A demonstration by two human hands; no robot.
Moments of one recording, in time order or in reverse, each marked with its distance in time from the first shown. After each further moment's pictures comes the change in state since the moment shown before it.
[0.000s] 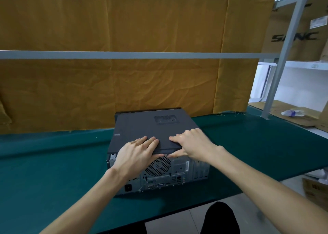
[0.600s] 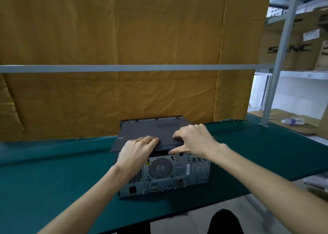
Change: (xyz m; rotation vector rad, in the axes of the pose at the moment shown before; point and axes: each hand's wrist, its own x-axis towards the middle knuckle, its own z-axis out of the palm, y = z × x) left_hand 0.002 -0.009 -0.037 -0.045 -0.026 0.002; right_hand -0.014 -0.012 -0.071 0.060 0.118 0.078
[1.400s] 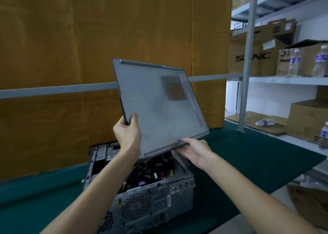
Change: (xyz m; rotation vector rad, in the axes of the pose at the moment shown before) left_hand 0.171 0.017 -0.006 -1.541 0.582 -1.048; right_hand 0.009 0.089 0.043 1.955 0.360 1.282
